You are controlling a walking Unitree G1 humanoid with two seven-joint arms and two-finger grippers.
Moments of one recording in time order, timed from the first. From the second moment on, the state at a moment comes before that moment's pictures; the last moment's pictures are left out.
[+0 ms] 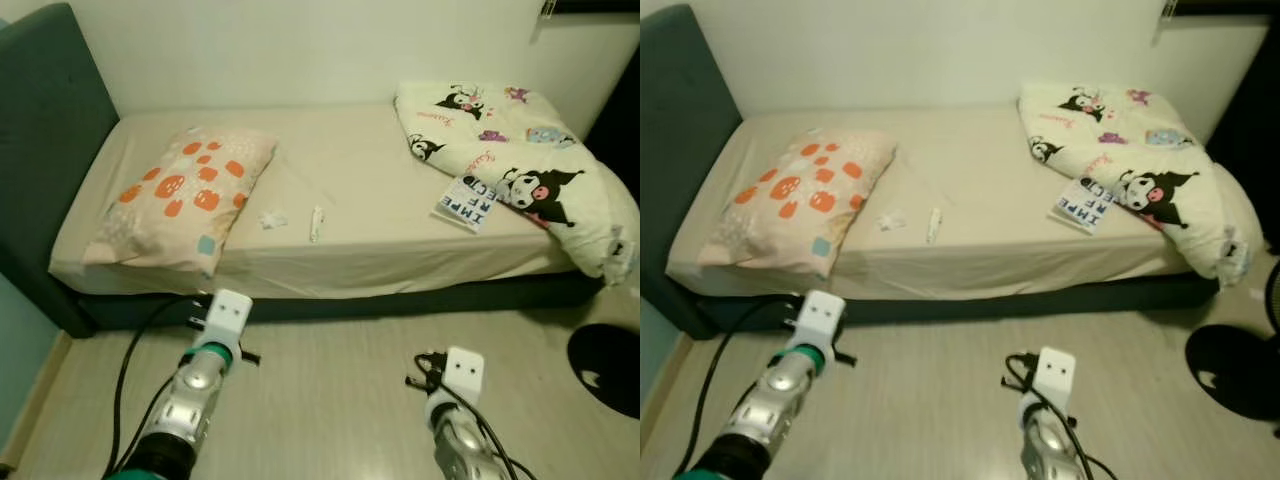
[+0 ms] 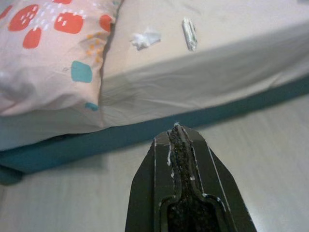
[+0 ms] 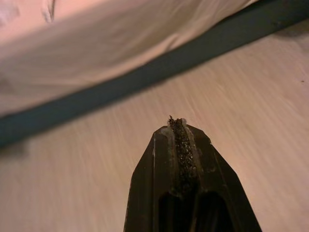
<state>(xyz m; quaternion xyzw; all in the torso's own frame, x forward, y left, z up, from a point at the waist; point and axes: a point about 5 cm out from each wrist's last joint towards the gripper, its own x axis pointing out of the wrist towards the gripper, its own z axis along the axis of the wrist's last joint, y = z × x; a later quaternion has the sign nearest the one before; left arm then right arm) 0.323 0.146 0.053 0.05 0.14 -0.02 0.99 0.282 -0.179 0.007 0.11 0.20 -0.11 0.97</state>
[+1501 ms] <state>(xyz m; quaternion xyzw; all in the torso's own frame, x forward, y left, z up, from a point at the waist) 0.273 0.178 0.086 0.05 0.04 0.05 1.00 0.290 -0.152 0.040 0.03 0.11 -0.02 0.99</state>
